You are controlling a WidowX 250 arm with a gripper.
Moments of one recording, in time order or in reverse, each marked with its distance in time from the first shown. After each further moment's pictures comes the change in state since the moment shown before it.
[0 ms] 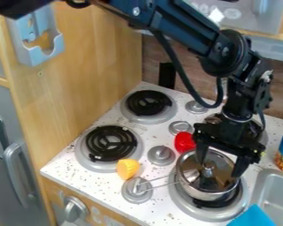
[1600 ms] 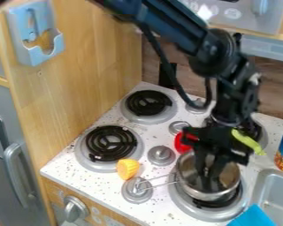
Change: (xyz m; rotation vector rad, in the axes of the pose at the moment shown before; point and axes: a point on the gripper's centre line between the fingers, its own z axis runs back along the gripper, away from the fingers) arm -0.001 0.036 0.008 0.019 -0.012 0.147
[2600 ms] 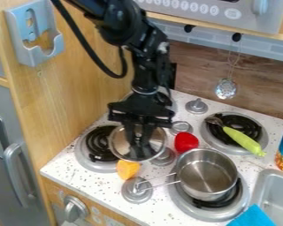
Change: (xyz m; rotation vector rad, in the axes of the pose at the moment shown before) arm 0.002 0.122 0.002 0.062 -0.012 0.302
